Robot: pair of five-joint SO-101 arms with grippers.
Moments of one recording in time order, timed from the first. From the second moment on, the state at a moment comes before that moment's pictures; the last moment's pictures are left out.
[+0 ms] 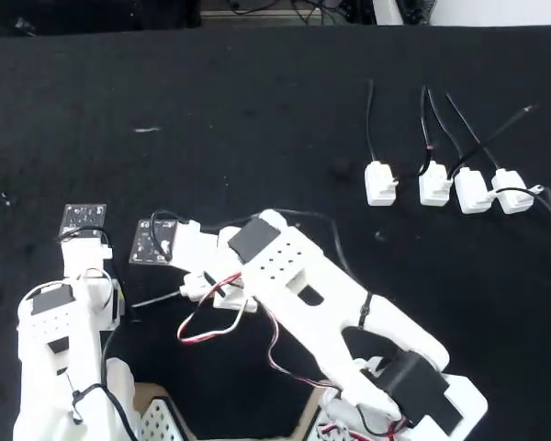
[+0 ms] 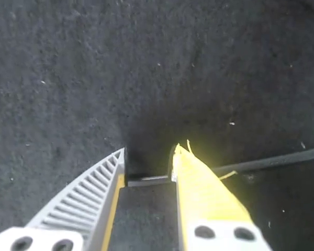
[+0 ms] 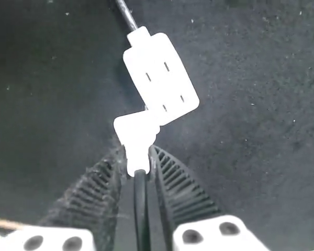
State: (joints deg) left arm -25.1 -48.7 78.3 49.0 -21.8; right arm -44.0 -13.6 32.6 70.7 40.6
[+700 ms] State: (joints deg) left arm -24.7 -48.7 78.1 49.8 -21.8; right arm -39.7 1.7 11.4 83.1 66.6
